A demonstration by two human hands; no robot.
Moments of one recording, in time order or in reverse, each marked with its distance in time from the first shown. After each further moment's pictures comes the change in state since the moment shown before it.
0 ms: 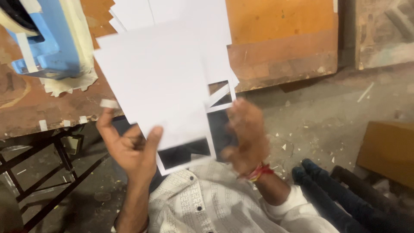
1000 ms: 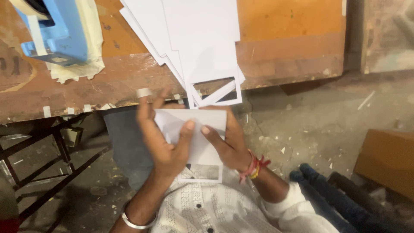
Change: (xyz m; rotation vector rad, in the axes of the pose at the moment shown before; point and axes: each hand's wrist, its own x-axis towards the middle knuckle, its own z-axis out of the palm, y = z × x) left_hand -0.019 -0.001 0.038 0.113 -0.081 0.125; right_hand -0.009 -0.020 0.018 0.554 -0.259 0.616
